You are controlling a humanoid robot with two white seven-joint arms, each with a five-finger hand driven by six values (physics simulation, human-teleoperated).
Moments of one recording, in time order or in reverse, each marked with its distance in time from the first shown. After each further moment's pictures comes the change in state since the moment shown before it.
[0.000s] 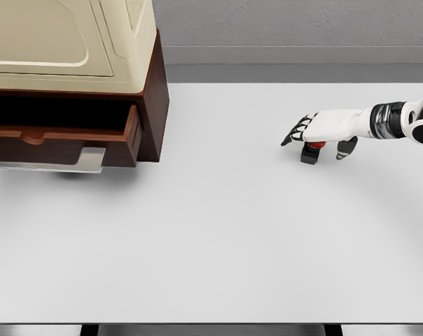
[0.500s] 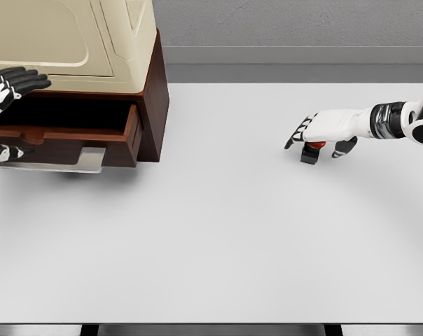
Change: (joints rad) left arm -0.100 -0.022 -0.211 0.000 -0.019 -0.001 -0.010; right arm 0.000 0.000 0.000 0.000 0.001 0.000 0.000
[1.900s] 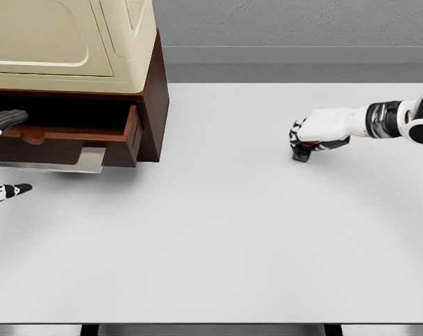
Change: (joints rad) left arm 0.229 -0.157 0.136 0.002 0.079 0.000 0.001; right arm 0.002 0.004 -0.010 -0.046 -0.015 -0.001 0.001
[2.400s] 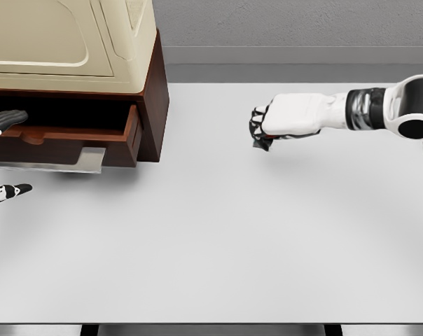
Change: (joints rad) left arm 0.002 -0.002 -0.001 0.000 0.000 0.000 0.001; right arm 0.000 0.006 -0.083 -0.281 -0.036 0.000 0.000
